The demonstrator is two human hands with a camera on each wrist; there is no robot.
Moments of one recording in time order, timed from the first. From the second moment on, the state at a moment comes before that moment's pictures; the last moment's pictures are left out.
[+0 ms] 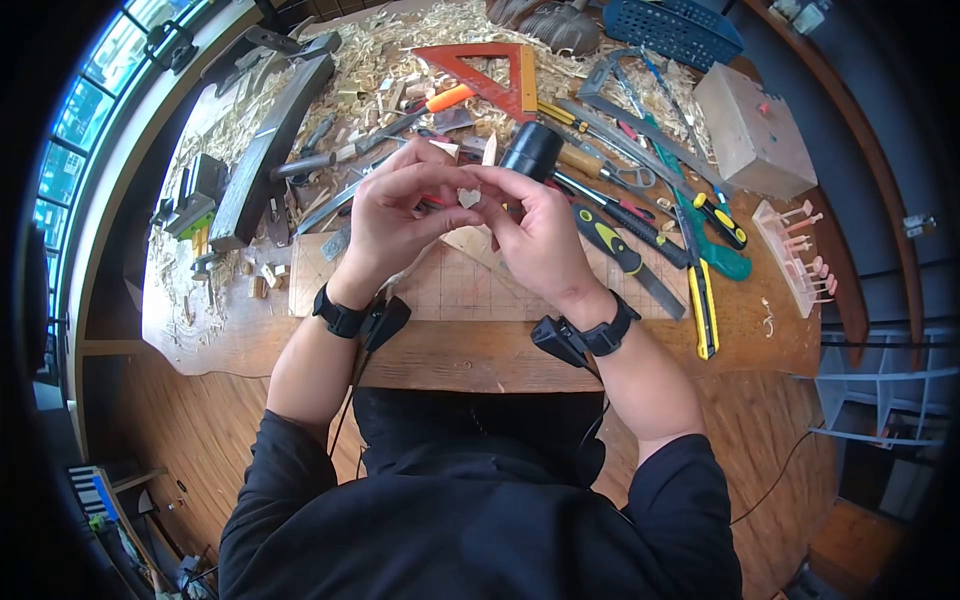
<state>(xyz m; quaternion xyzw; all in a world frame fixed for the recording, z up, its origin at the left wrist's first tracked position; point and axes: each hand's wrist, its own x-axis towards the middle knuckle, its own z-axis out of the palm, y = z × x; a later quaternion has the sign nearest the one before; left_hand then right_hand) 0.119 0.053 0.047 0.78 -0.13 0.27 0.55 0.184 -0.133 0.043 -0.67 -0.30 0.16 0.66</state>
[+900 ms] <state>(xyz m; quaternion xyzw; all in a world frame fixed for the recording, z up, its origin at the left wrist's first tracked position) 0.120 0.054 0.046 0.78 -0.12 0.27 0.56 0.187 -0.134 0.038 -0.68 -0.30 0.17 0.65</state>
